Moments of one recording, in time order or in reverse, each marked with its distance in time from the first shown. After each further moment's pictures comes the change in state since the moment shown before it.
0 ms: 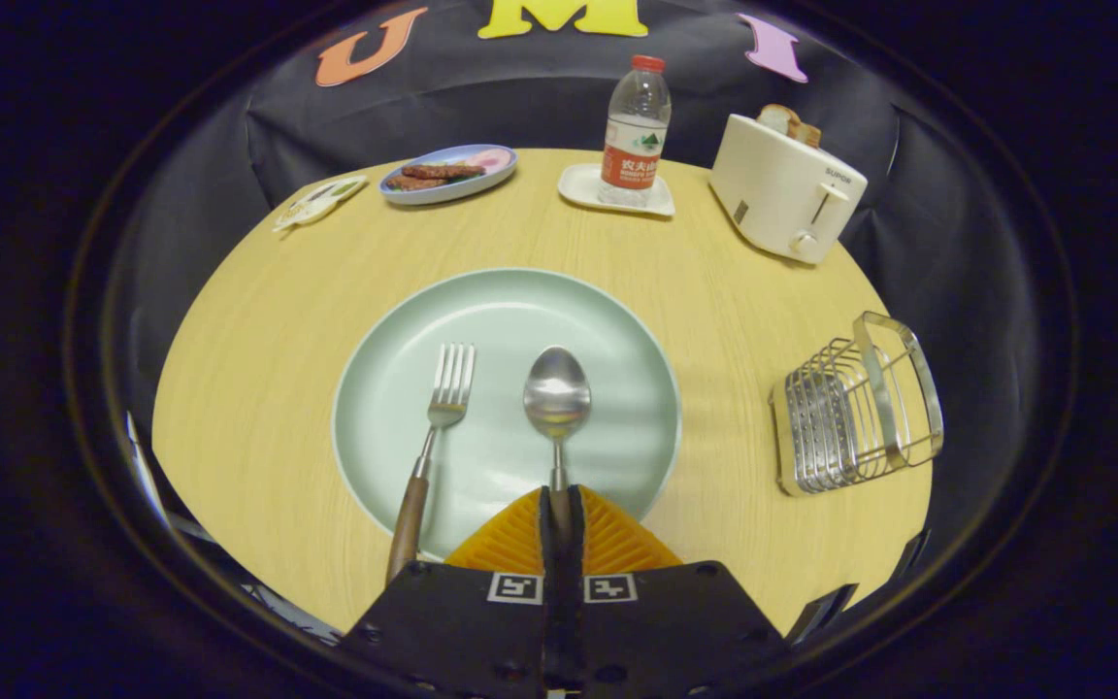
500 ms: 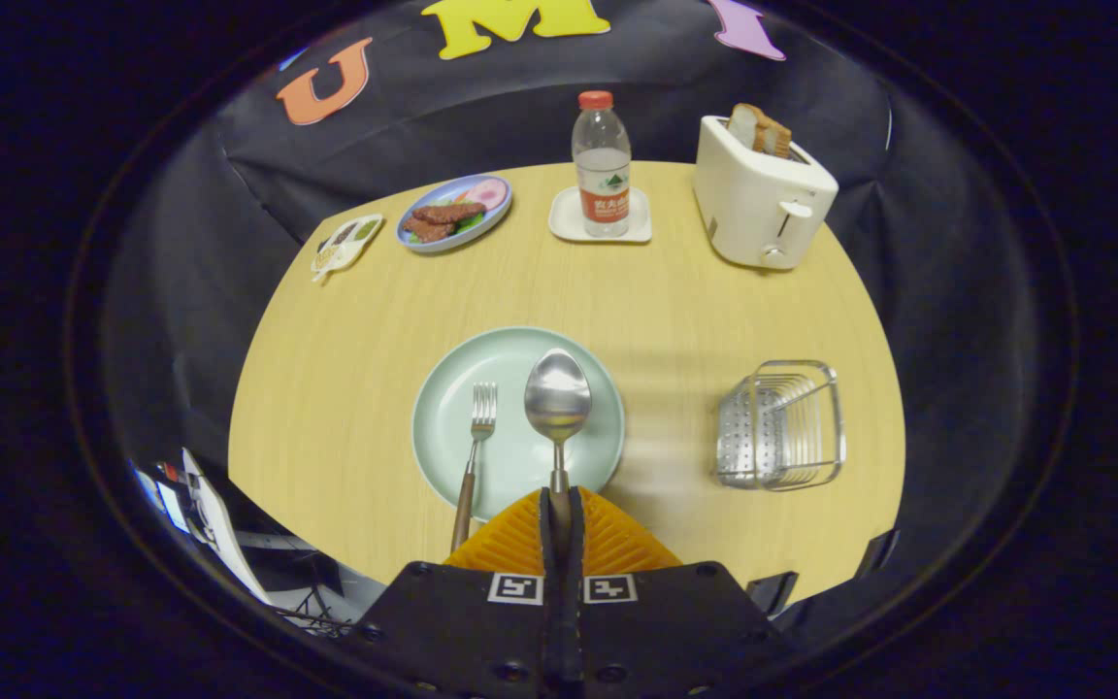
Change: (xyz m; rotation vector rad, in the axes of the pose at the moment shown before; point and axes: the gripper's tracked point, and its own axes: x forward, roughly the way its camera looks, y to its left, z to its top) arm -0.121 -0.052 0.060 0.083 0.086 0.118
